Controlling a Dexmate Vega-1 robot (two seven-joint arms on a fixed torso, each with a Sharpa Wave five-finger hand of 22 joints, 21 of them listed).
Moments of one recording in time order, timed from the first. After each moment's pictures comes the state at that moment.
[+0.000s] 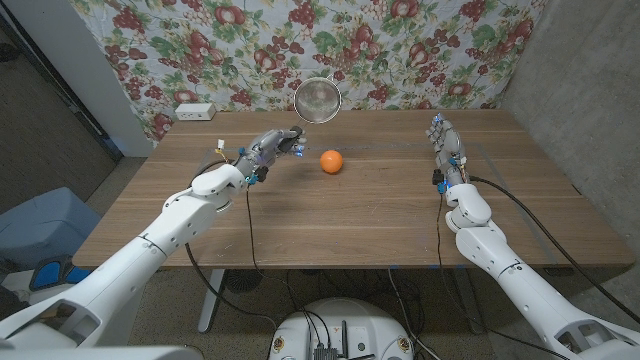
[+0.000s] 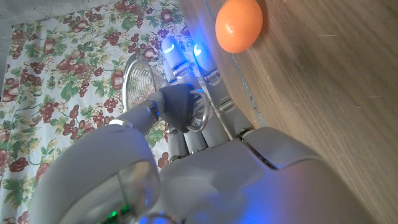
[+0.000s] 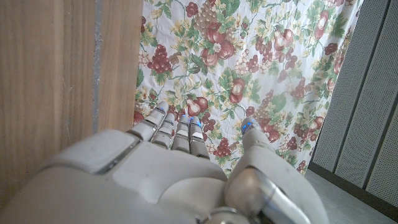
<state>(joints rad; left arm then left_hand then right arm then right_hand) 0.88 0.68 0.38 -1.72 -0.74 0.10 0.03 0.65 0.16 0.88 -0.06 0.20 0.77 0.06 0.20 0.49 1.12 -0.05 0.24 0.23 1.28 -0.22 0.27 0.21 0.73 -0.07 1.08 0.18 -0.94 -0.43 -0.30 -1.40 0.62 0.43 -0.17 0.37 0.16 0.41 -0.13 0.20 0.22 0.08 0.19 0.18 0.16 0.03 0.19 0.20 0.04 0.00 0.22 0.29 0.14 0.00 0.28 0.17</state>
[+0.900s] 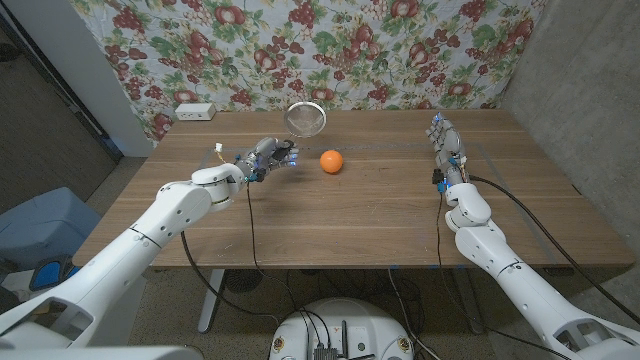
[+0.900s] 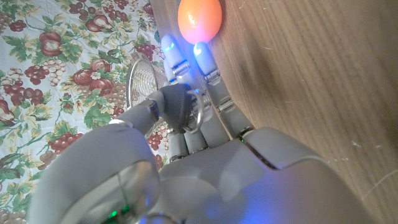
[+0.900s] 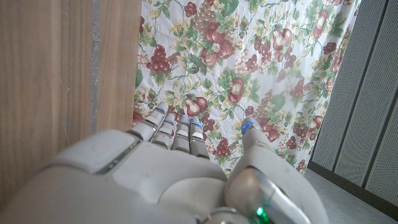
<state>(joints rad) 0.89 0.70 0.32 -1.83 -0.94 0.42 0.28 0.65 0.16 0.90 -0.07 0.19 0.77 0.08 0.19 0.48 1.13 -0.04 0.25 0.22 1.31 -0.22 0.28 0.20 0.74 -0.08 1.09 0.18 -0.94 -0.43 -0.30 -1.40 0.62 0.44 -0.16 0.36 0.16 0.41 -0.13 0.20 0.23 0.08 0.19 0.18 0.16 0.03 0.19 0.20 0.04 0.00 0.22 0.28 0.14 0.00 0.27 0.17</state>
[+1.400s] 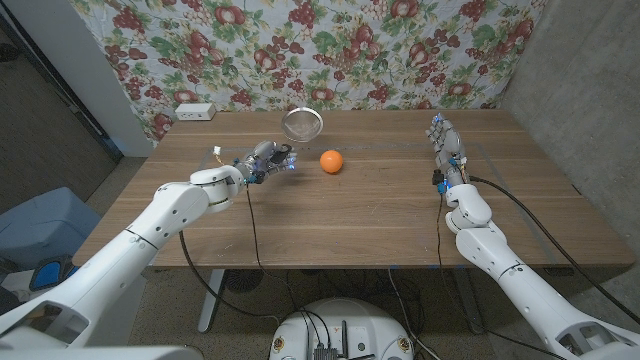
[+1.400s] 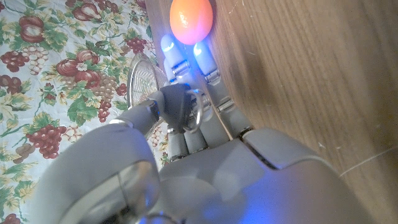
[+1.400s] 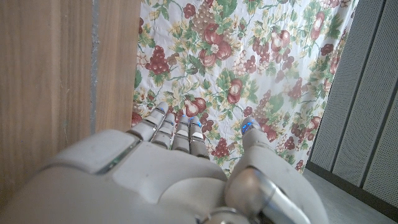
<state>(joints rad) 0.91 0.70 0.30 -1.86 -1.02 0.47 0.34 0.66 0.16 0.90 -0.07 0.18 0.77 0.08 0.19 0.47 1.13 -0.04 0.25 0.21 1.31 -0.22 0.28 0.20 0.74 -0.08 1.10 0.18 -0.95 -0.43 -0.30 -1.42 0.62 0.44 -0.17 0.36 0.17 0.41 -0.13 0.20 0.22 0.08 0.19 0.18 0.16 0.03 0.19 0.20 0.04 0.00 0.22 0.28 0.15 0.00 0.27 0.17</state>
